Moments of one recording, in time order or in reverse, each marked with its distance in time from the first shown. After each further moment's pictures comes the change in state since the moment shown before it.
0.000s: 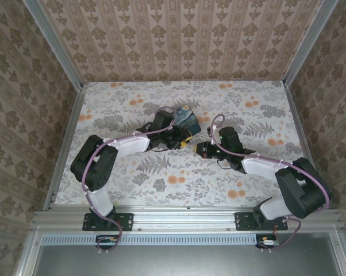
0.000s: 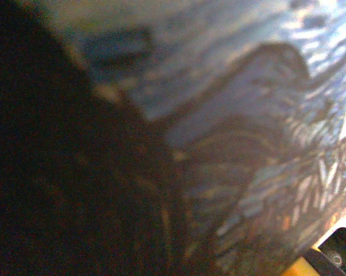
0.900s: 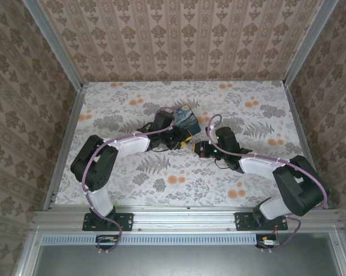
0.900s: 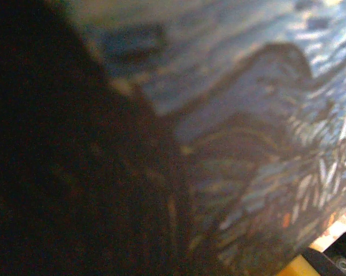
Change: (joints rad) left arm -0.008 0.000 0.000 -0.008 -0.024 -0.011; right arm 0.040 0.026 0.021 0.007 0.084 0.013
